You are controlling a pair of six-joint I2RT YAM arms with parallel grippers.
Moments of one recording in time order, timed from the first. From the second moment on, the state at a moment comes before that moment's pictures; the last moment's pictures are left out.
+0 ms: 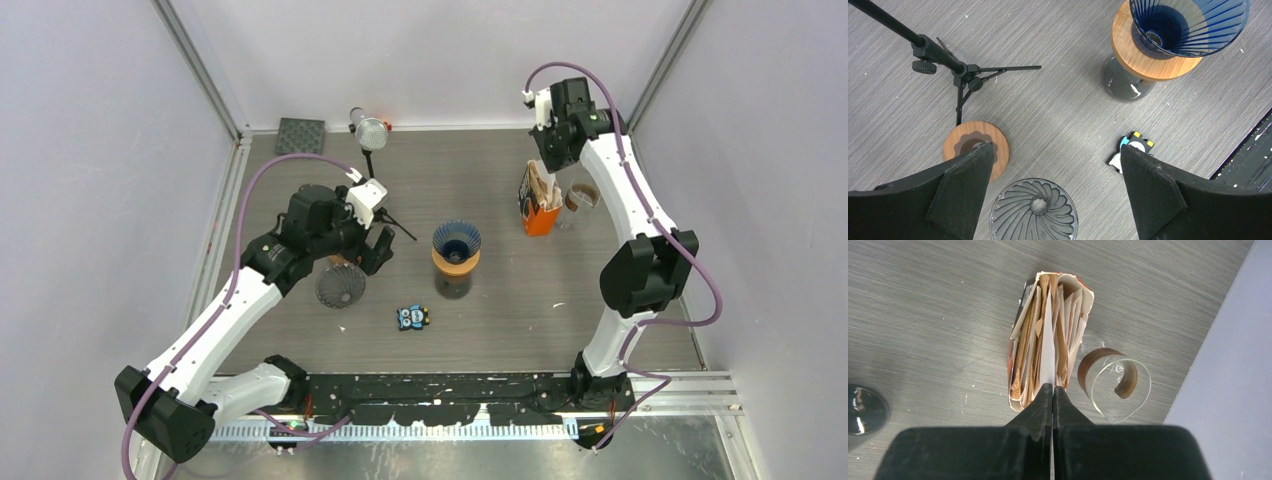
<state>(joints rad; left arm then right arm) -0.52 1.05 1.03 -0.55 0.23 0.18 0.17 1.81 1.85 -0.97 0.09 -0.27</state>
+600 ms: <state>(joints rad) -0.52 1.05 1.06 -0.57 0.26 0.21 0.17 1.51 1.94 -1.10 -0.10 -0.30</state>
